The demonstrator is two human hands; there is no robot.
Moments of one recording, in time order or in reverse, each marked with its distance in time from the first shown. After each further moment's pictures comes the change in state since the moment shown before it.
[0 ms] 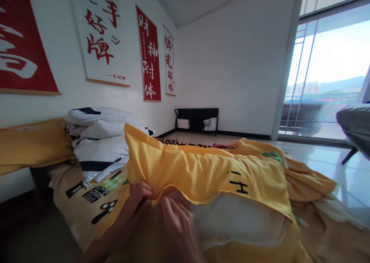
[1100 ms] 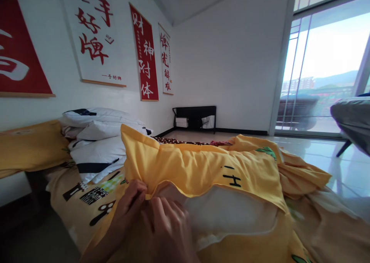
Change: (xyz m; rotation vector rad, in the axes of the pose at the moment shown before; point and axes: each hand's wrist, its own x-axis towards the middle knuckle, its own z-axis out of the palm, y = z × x) left_hand -0.002 0.003 0.011 -0.280 0.089 -0.344; right_hand -0.003 -0.004 0.015 0.002 0.116 -0.010
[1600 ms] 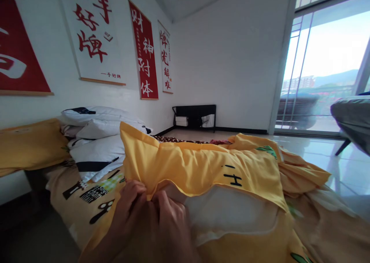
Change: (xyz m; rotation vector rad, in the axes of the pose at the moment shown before) left_hand -0.002 0.008 -0.001 0.302 0.013 0.193; right_hand 0.008 -0.002 -0.007 0.101 -0.080 0.163
